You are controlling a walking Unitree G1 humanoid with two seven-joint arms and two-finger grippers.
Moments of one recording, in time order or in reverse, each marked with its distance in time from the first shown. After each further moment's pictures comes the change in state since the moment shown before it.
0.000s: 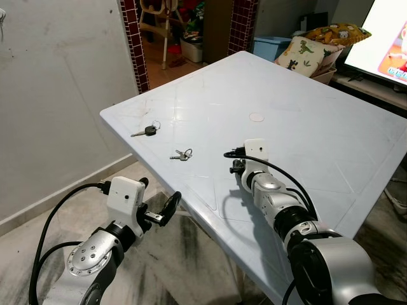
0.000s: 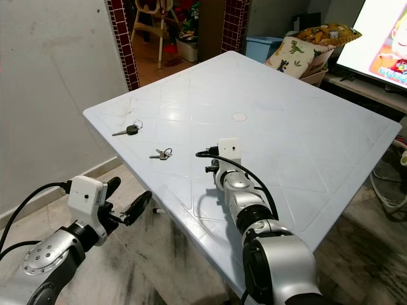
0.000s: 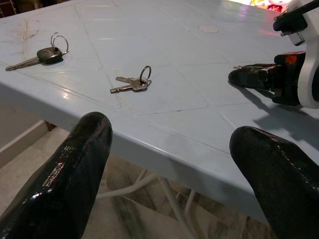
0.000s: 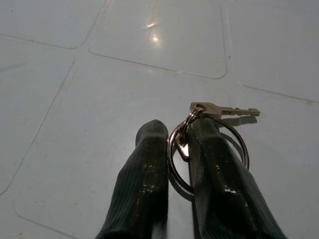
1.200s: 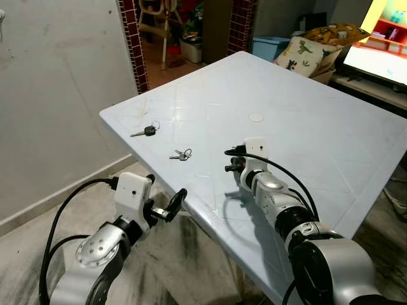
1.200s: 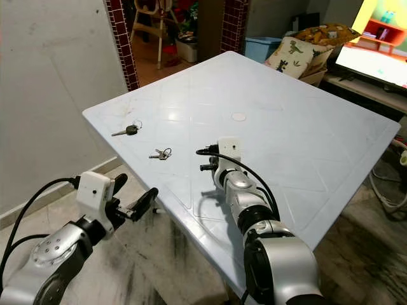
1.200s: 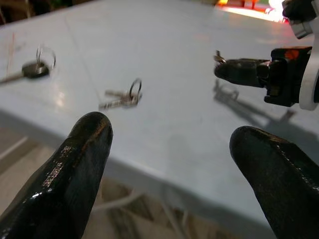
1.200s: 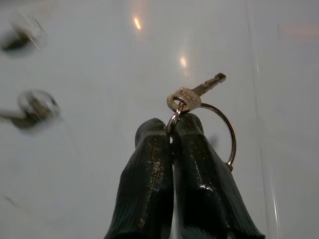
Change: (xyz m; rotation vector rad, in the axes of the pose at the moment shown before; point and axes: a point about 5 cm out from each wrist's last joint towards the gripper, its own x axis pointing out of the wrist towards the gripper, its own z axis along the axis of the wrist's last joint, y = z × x) left arm 0.022 -0.003 0.007 0.012 -0.039 -0.030; right arm -0.003 0.004 0.021 0.046 -0.153 0.195
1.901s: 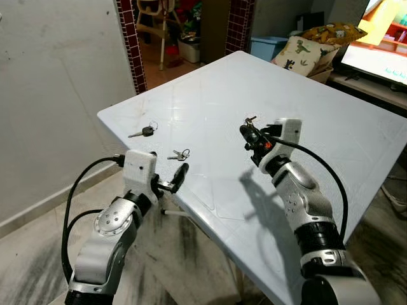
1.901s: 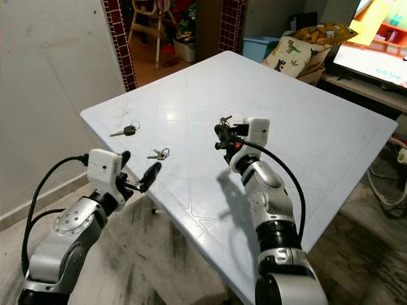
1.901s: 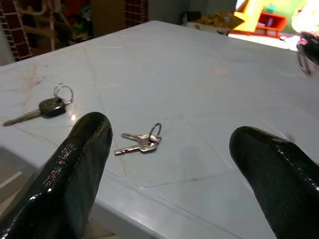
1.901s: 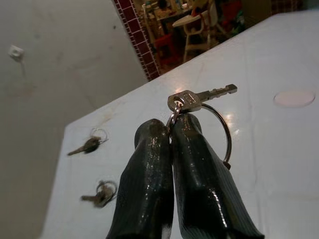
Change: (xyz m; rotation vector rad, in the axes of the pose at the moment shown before) left arm 0.035 0.016 0.010 -0.013 -0.091 0.096; right arm -0.041 -0.020 0.025 0.278 -0.291 0.175
